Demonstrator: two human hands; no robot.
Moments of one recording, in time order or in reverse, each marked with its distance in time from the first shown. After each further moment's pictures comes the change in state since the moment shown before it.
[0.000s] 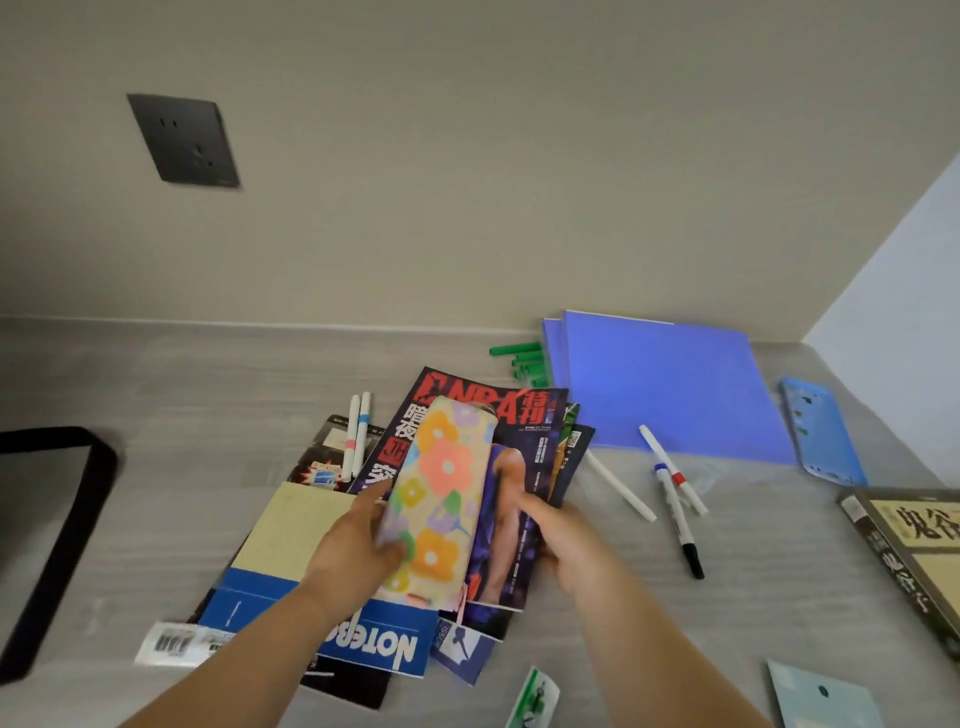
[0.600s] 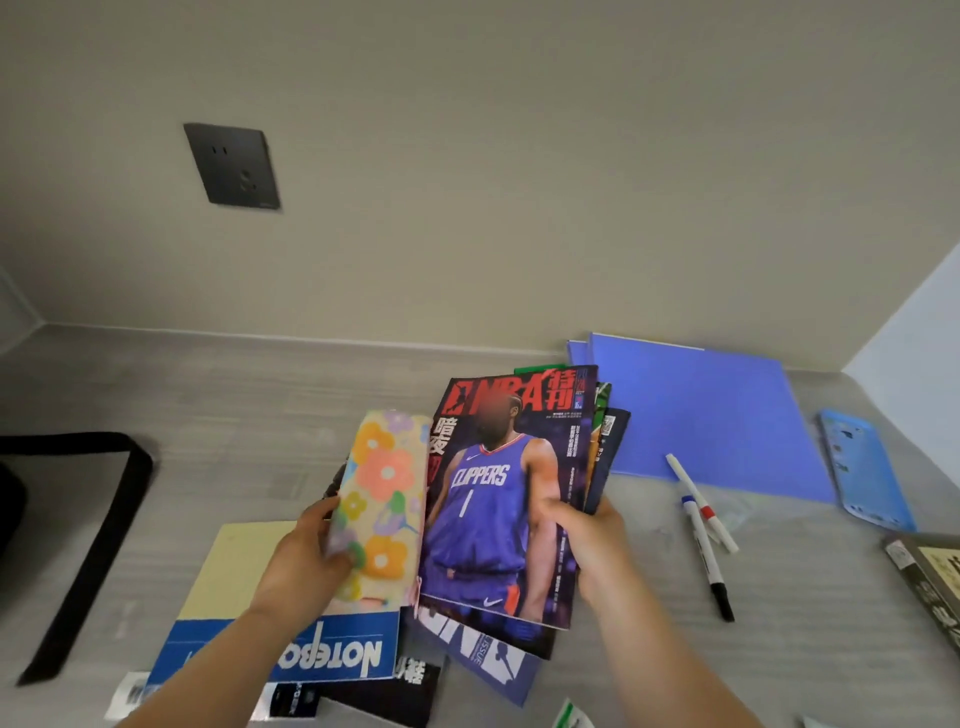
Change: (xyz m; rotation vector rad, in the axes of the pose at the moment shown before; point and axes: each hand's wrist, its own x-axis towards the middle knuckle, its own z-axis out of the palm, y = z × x) left_hand 0.009 -0.036 -0.036 -0.024 0.215 -0.128; right_hand -0.006 -0.021 0.001 0.081 0.086 -0.281
